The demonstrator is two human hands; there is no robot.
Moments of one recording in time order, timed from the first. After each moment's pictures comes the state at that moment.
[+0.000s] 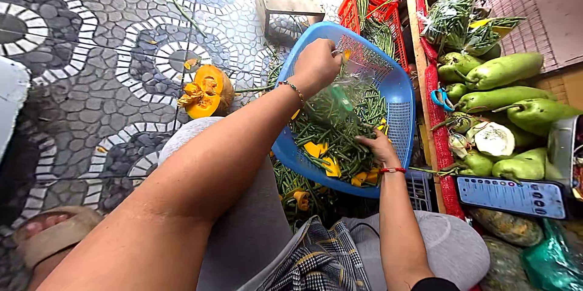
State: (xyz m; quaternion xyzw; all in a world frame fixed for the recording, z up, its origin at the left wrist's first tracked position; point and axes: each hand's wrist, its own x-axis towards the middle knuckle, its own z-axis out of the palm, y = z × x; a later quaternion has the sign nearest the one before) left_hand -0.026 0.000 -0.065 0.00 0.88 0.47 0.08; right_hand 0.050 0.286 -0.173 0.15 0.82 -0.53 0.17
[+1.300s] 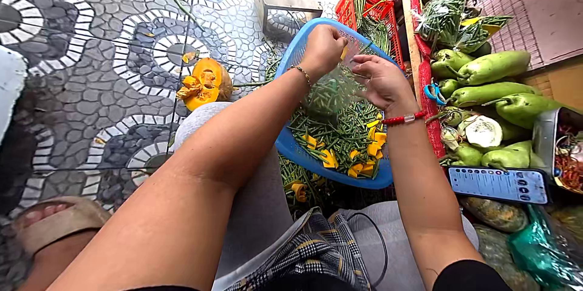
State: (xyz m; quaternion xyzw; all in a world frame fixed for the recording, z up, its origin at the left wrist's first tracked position) left_hand -0.032 0.014 -0.066 -0.01 0.82 0.57 0.02; right_hand -0.002 0.166 -0.027 0.11 0.80 -0.56 0.17
